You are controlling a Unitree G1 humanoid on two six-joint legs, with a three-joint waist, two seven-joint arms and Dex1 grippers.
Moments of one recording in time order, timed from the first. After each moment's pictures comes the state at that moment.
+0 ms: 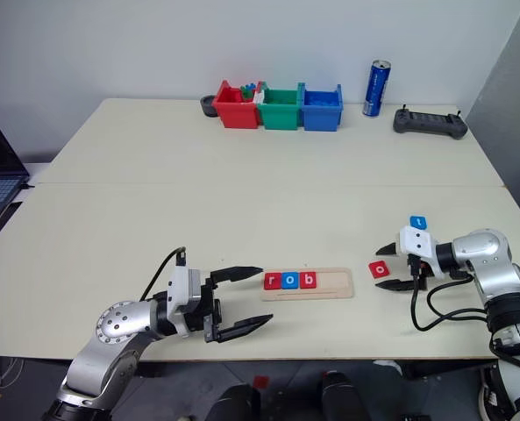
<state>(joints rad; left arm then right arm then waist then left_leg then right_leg) 0.00 0.53 -0.10 -0.28 -0.42 0.06 -1.05 -0.58 -0.80 0.18 0.61 0.09 -0.19 1.42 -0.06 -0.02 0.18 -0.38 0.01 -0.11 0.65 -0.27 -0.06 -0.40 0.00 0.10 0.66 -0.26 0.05</state>
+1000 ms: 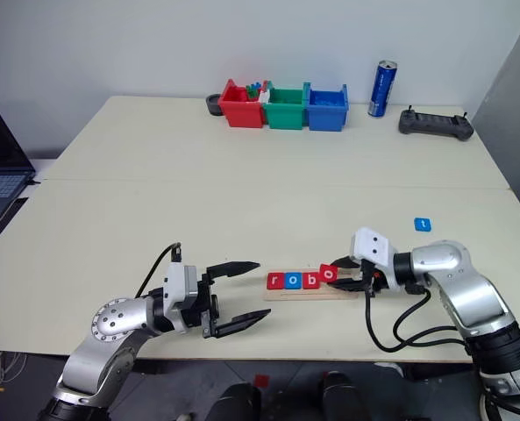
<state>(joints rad) -0.01 0.54 -0.08 -0.31 -0.42 0.06 -1.03 -0.37 -0.75 0.21 -0.20 0.22 0.44 1.15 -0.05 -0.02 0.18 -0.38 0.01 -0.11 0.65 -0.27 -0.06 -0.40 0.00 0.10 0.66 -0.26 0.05</state>
